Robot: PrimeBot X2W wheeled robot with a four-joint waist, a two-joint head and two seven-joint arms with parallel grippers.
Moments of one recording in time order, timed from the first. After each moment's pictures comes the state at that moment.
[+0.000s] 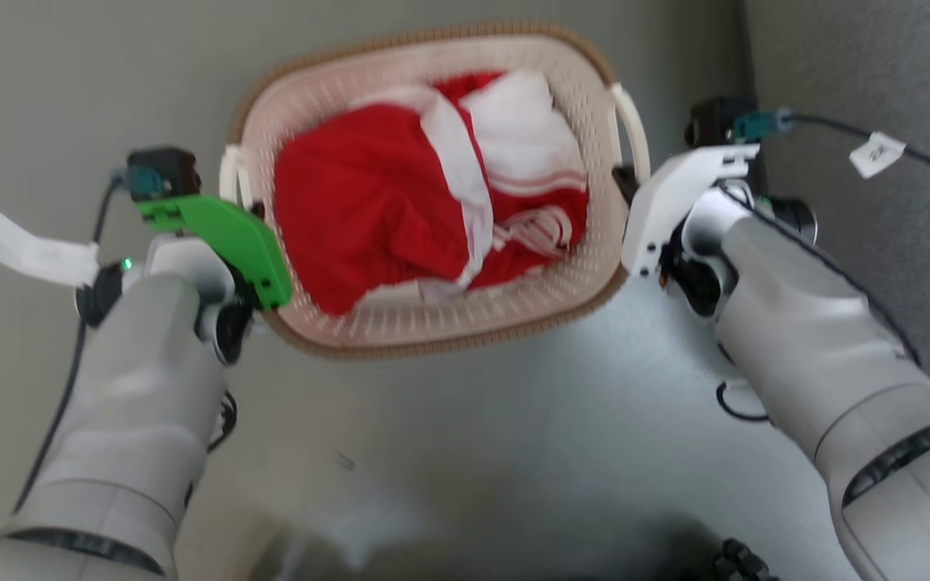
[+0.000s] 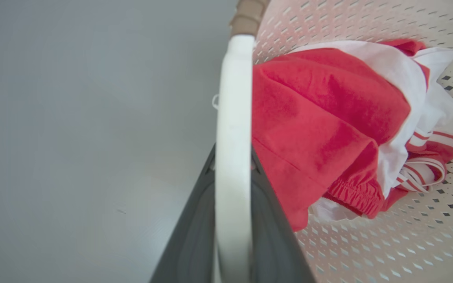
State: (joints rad) left arm -0.91 0.02 -0.46 1.13 -0.66 -0.03 0.06; right arm -0.96 -0.03 0.69 1.18 0.75 0.04 0.02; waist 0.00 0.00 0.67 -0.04
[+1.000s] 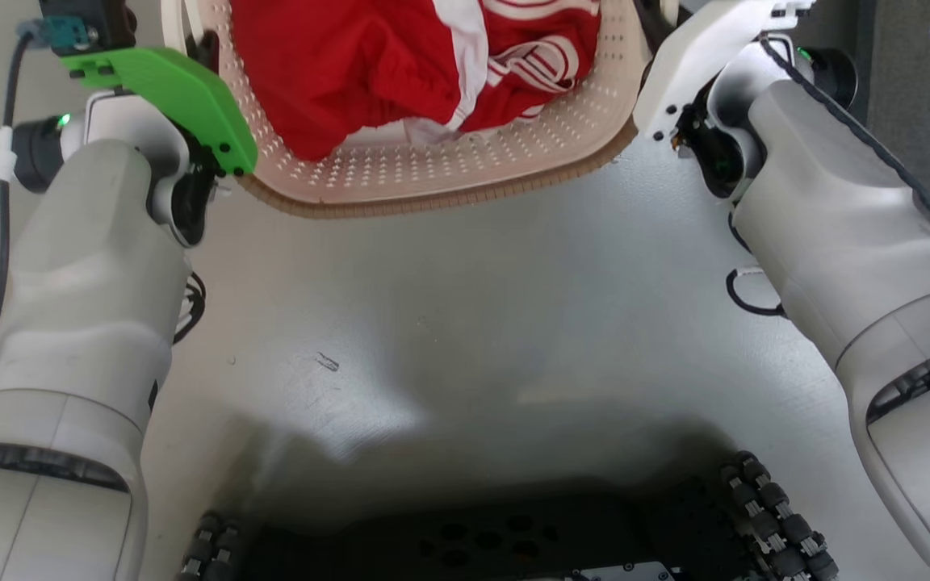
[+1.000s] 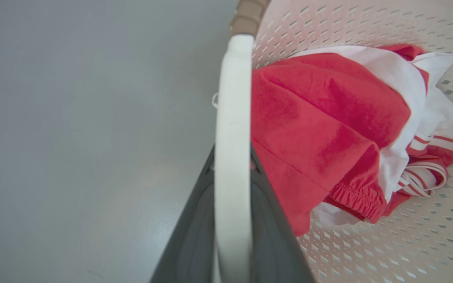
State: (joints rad) left arm -1.12 0.04 -0.44 1.13 -0.66 -0.03 -0.01; right arm -1.16 -0.04 0.66 1.17 0.75 0.02 -0.07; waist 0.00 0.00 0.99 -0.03
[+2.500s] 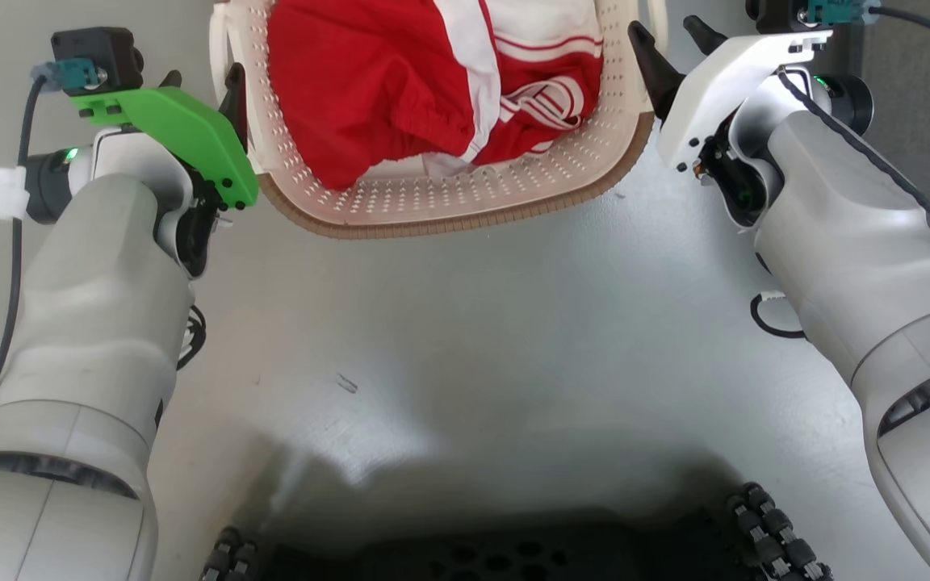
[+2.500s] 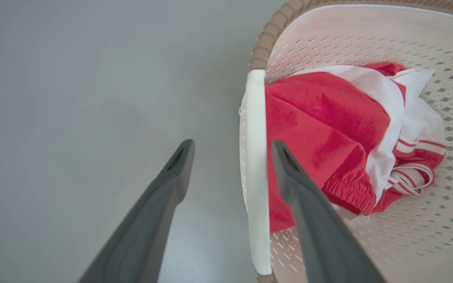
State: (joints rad) left arm -1.11 0.03 -0.47 1.22 -0.67 -0.11 -0.10; right arm -1.13 -0.07 0.70 1.21 0.75 0.11 -0.12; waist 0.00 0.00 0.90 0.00
